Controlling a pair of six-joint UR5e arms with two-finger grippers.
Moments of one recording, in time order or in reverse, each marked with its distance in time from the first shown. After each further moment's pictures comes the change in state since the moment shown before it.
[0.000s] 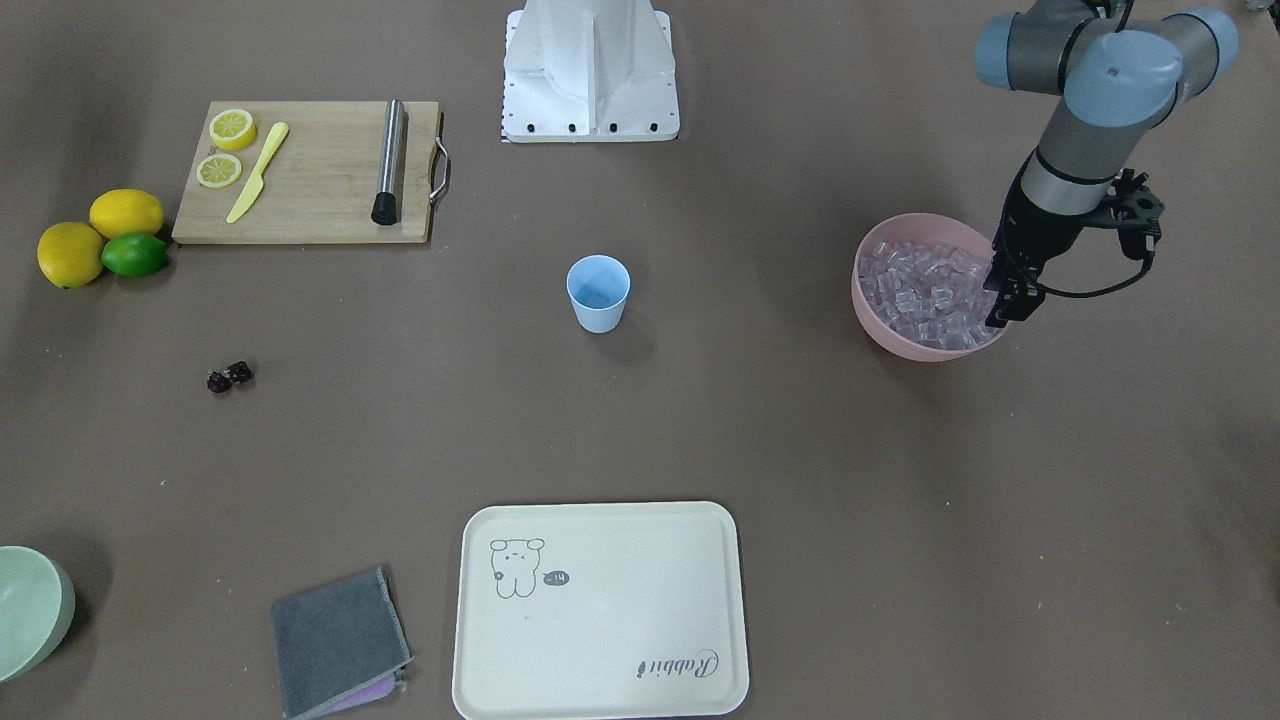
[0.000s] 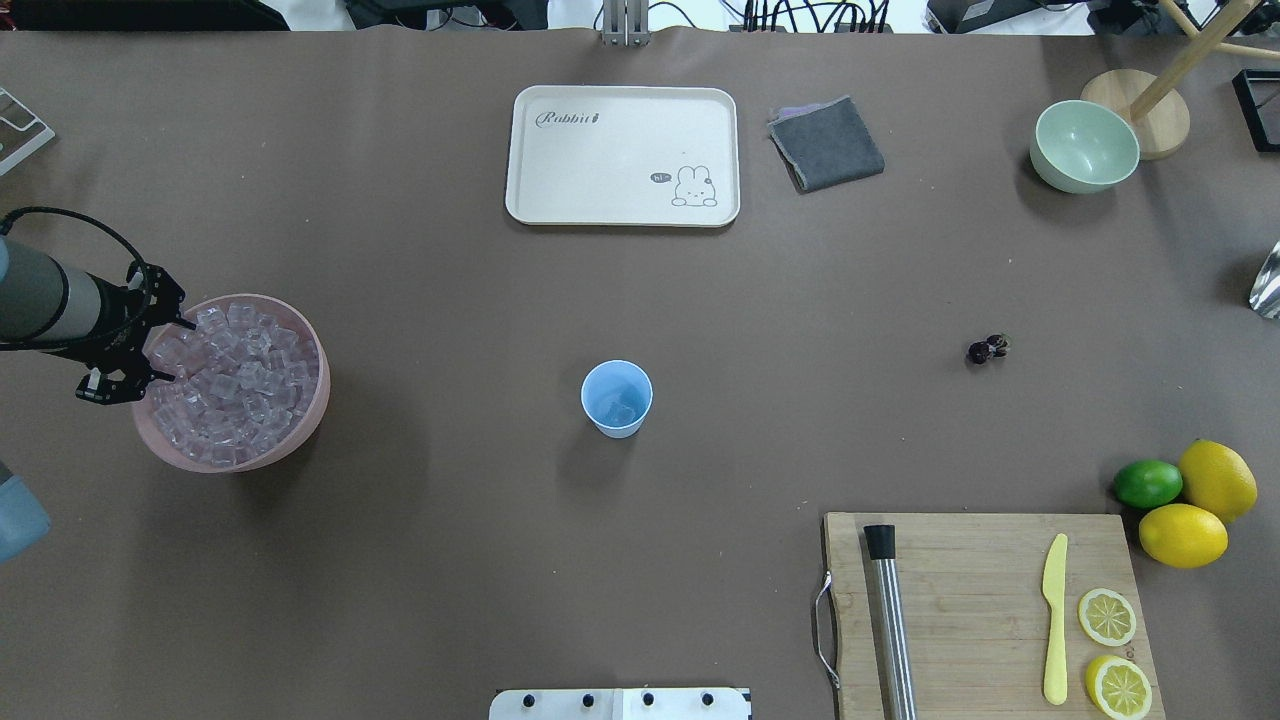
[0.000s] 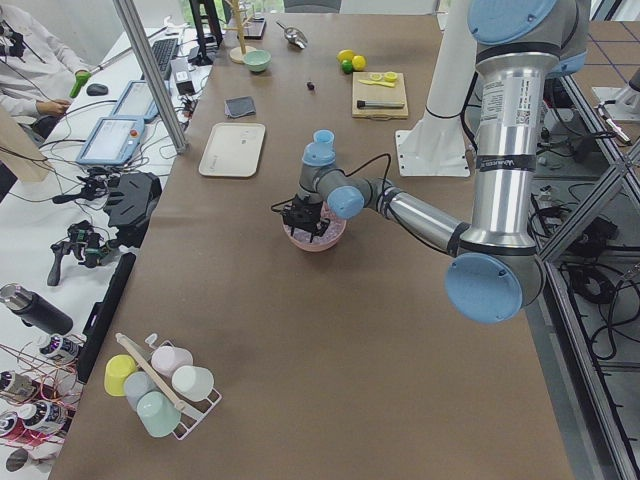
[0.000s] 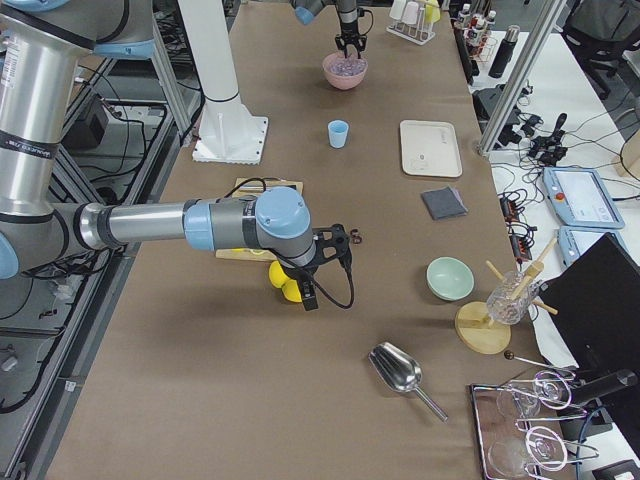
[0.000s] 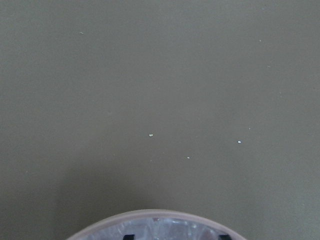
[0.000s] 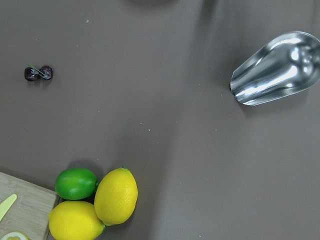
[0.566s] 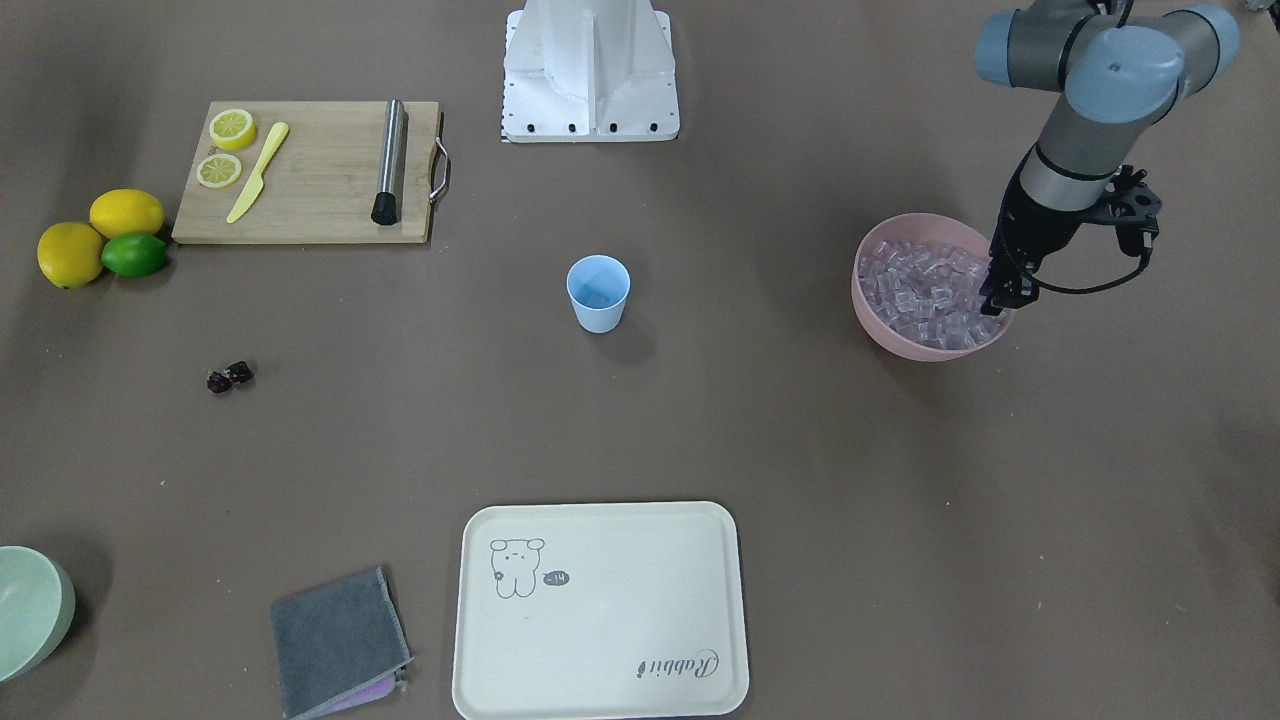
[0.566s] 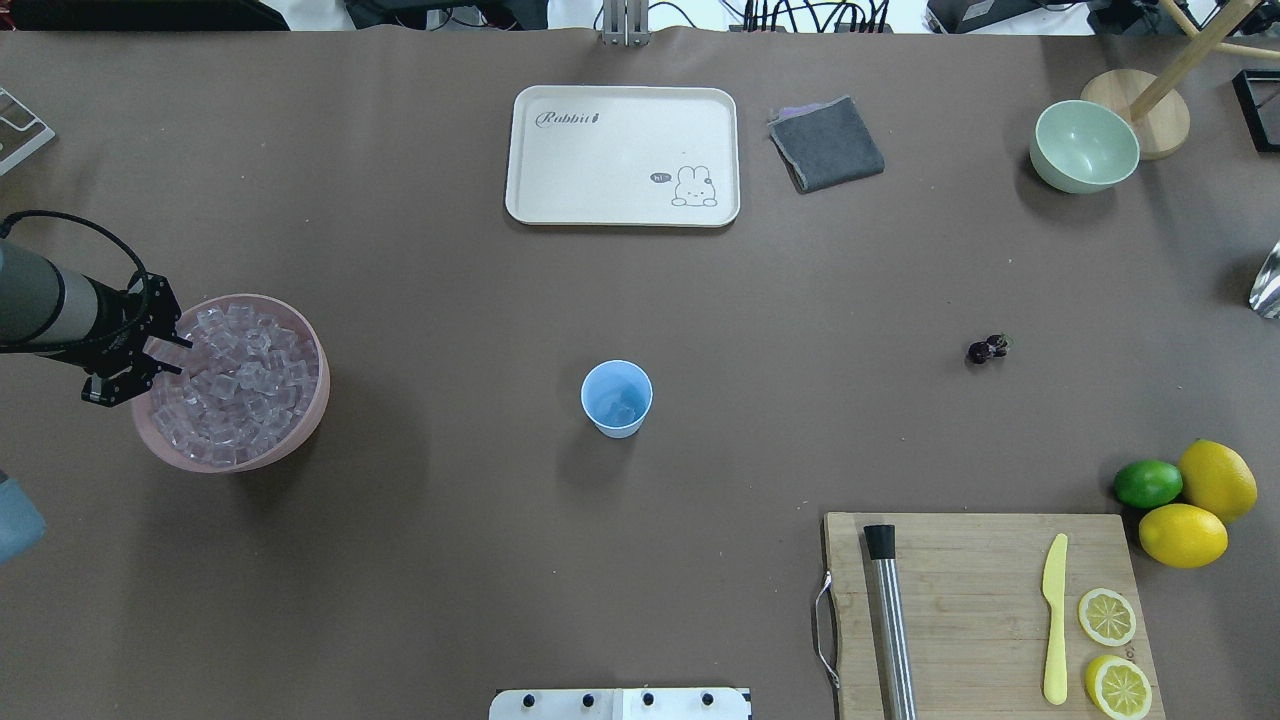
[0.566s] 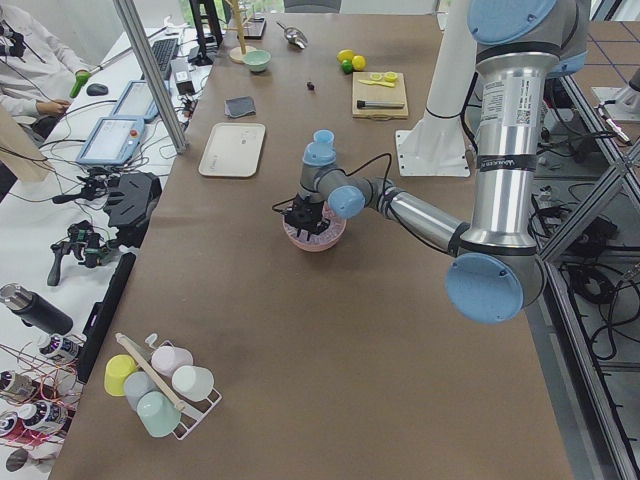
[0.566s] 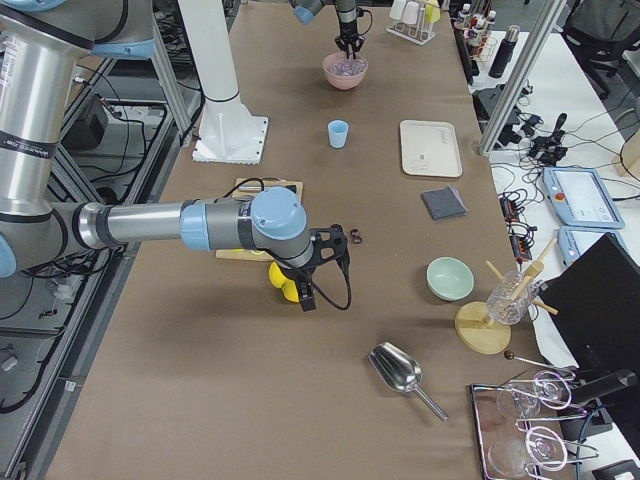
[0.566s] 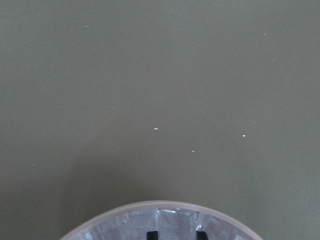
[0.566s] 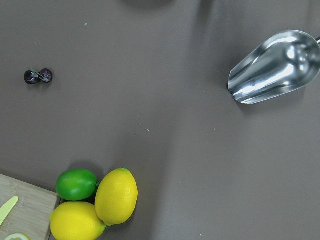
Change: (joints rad) left arm 0.000 0.007 -0.012 0.006 -0.014 -0.001; right arm 0.012 -0.006 0.001 -0.001 0.005 0.004
